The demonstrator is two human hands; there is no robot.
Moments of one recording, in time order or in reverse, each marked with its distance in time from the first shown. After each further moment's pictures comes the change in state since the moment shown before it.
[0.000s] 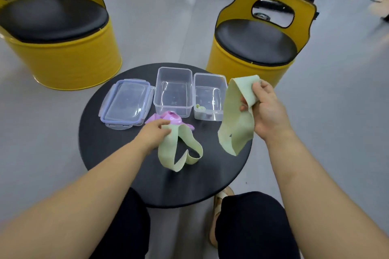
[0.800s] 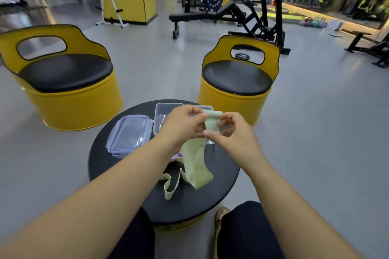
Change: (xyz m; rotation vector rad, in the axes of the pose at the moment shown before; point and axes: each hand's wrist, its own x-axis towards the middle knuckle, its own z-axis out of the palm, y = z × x) left_hand -0.147 0.139 0.004 -0.411 -0.110 0.421; right_hand -0.120 -0.036 0.022 -0.809 -0.053 -0.319
